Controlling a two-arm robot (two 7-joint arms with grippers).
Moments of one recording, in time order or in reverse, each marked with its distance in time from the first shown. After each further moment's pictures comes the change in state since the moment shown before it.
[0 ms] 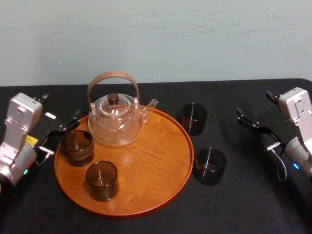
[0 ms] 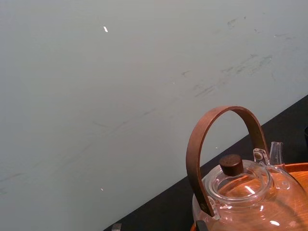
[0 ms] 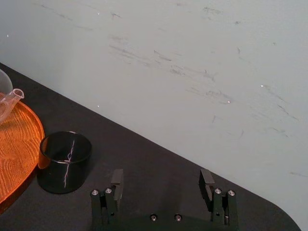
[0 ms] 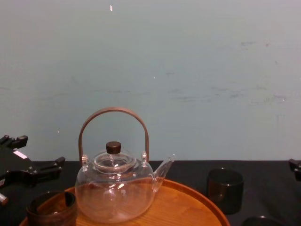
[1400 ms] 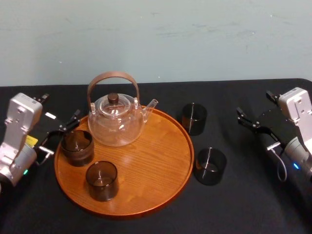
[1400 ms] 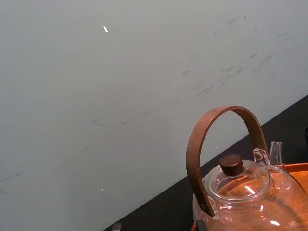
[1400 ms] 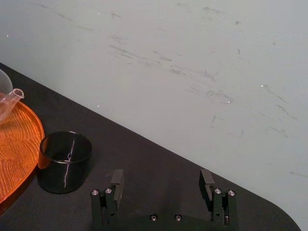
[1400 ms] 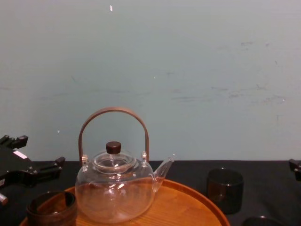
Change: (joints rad) left arm 0.000 0.000 0.000 0.000 0.000 0.000 0.000; right arm 0.000 0.000 0.000 0.000 0.000 0.000 0.000
